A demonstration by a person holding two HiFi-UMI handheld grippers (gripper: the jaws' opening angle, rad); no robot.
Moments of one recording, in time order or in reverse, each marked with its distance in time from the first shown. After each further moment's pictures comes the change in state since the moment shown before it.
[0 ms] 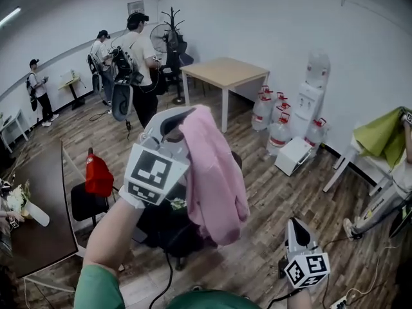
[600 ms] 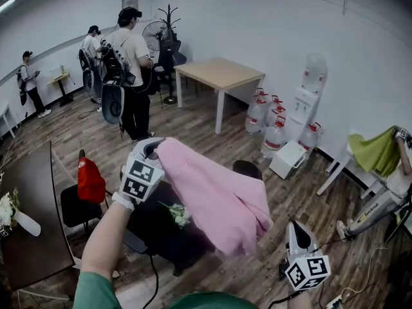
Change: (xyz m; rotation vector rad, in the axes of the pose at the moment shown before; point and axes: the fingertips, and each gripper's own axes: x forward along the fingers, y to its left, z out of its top) left arm -0.033 0.081 -0.266 -0.141 0.333 -0.018; right arm 0.056 0.063 0.004 -0.060 0.025 -0.061
